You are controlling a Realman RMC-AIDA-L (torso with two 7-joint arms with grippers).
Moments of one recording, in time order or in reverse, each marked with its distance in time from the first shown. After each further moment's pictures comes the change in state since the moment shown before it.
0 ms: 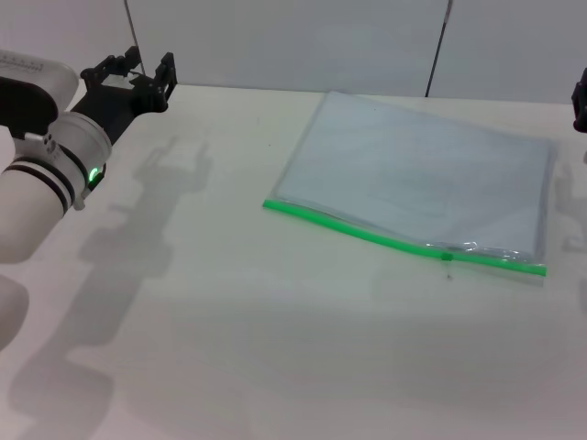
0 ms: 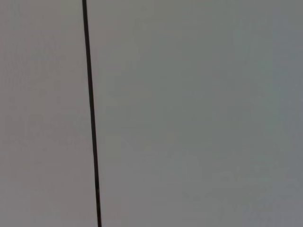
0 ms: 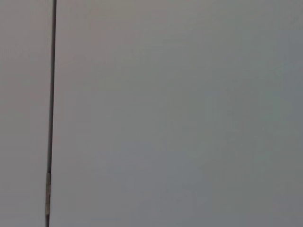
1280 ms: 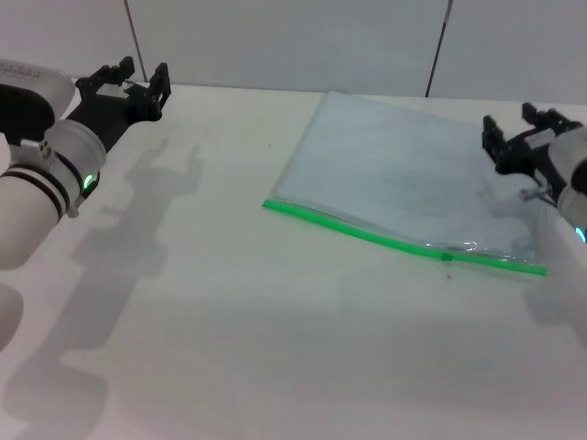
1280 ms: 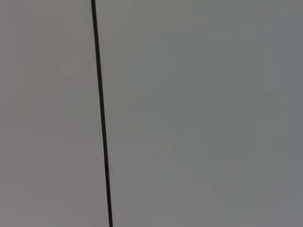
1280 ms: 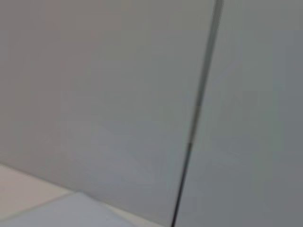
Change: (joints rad) left arm 0.006 0.003 0.000 0.012 0.002 0.017 0.000; right arm -0.038 -0.096 -0.042 -0.194 -0.272 -0.324 0.007
